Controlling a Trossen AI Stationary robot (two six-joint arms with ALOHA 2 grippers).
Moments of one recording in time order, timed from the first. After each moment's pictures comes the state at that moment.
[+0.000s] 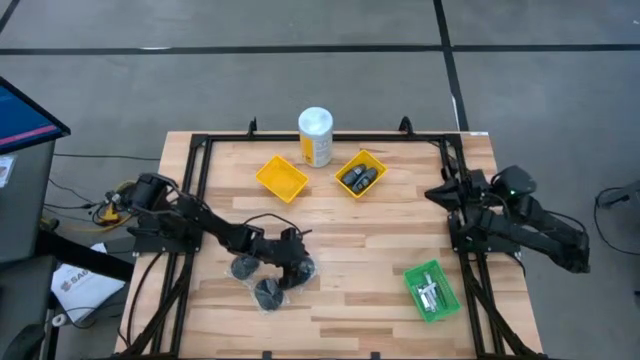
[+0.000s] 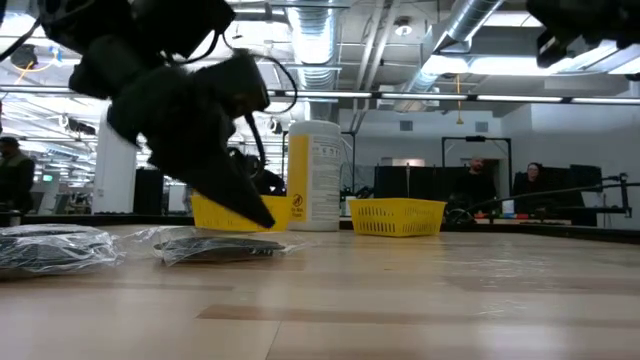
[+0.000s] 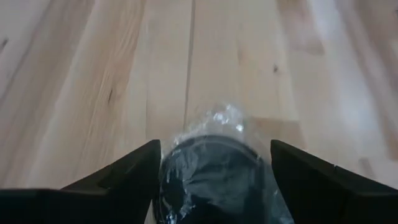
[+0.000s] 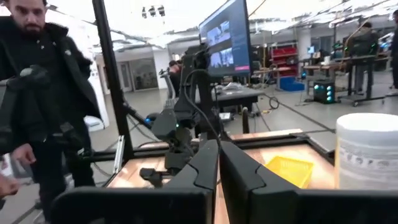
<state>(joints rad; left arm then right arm) -0.30 1.73 0.69 0.30 -0.16 -0.32 -0.43 0.08 0.35 -0.12 -0.47 0.18</state>
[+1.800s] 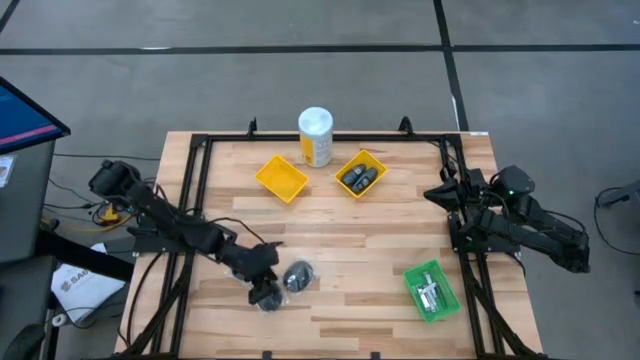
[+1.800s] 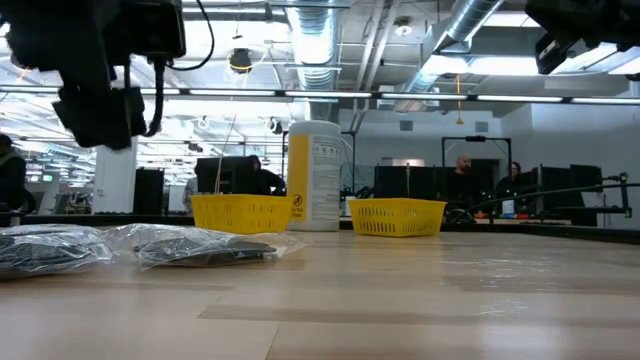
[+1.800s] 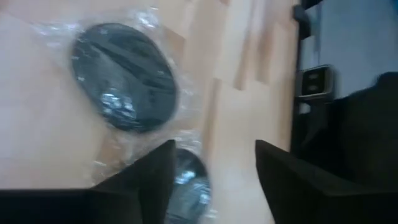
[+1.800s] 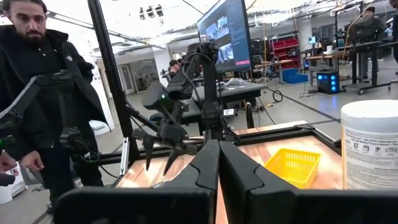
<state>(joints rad) -0.47 1.36 0.67 -0.10 0.00 -0.86 -0.43 0.08 0.34 -0.13 -0.47 0.24</state>
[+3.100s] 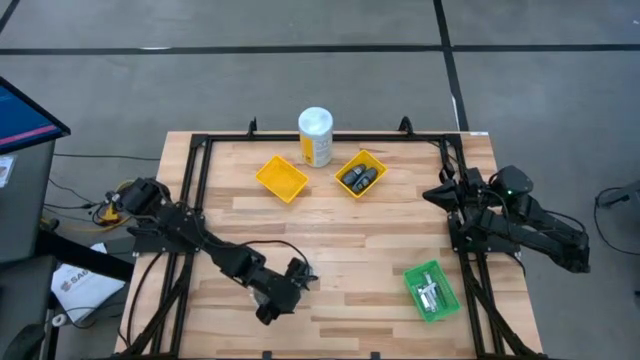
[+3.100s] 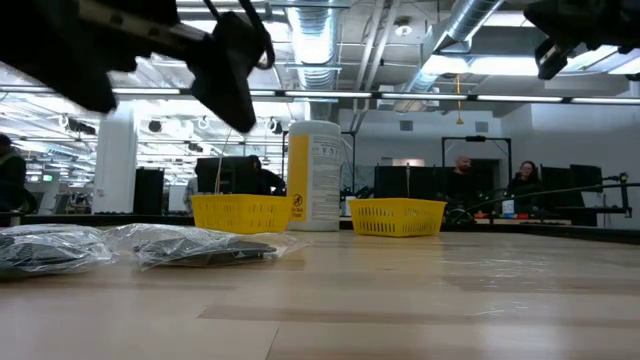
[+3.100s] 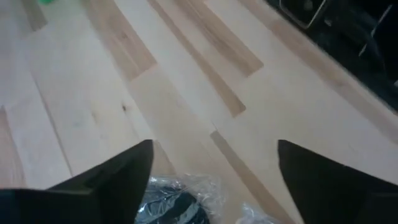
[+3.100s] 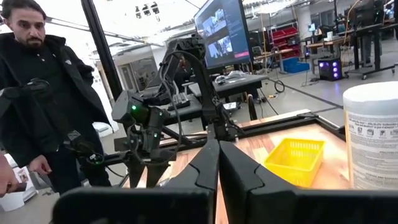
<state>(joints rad) -0.53 1.70 0.99 -0.14 -0.10 0.16 -0.43 0.08 0.34 -0.15 -0.47 0.29</state>
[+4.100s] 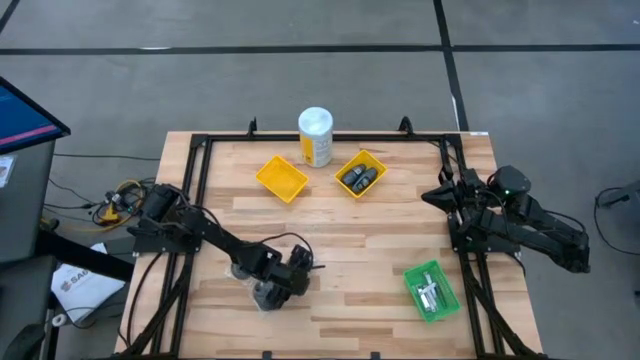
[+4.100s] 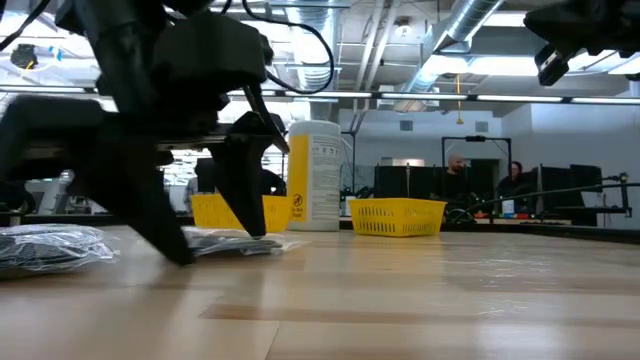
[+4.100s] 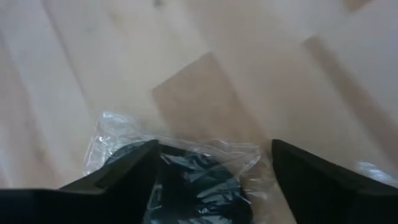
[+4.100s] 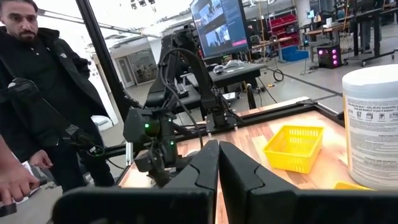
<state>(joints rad) -0.42 1.87 1.00 -0.24 -0.21 0.20 -0.43 0.08 0.34 -0.20 -0.47 0.29</state>
